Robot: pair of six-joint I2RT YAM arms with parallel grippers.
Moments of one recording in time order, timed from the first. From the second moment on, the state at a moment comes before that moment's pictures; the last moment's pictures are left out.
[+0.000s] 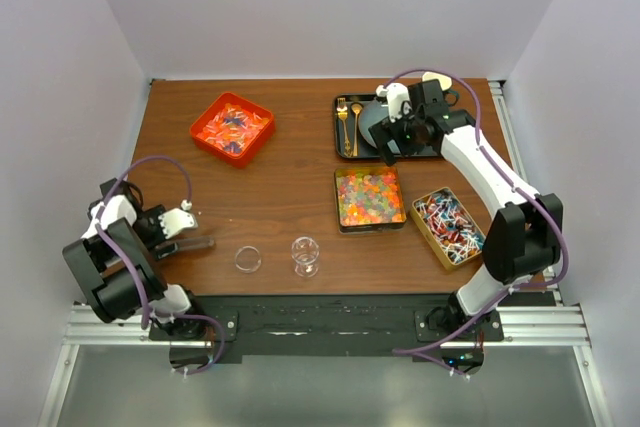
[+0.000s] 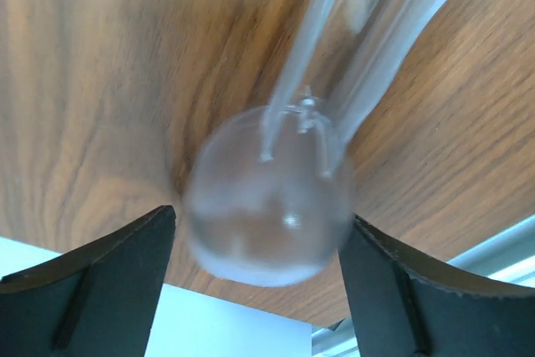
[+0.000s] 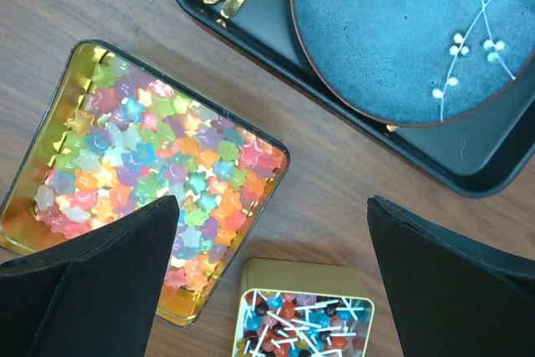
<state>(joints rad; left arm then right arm) 0.59 1.43 0.73 -0.79 0.08 1.66 0.29 1.64 1.43 -0.69 -0.11 -0.29</state>
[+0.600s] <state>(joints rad) 0.54 1.59 1.12 -1.06 0.32 1.62 0.30 1.65 1.50 -0.73 -0.22 -0.36</state>
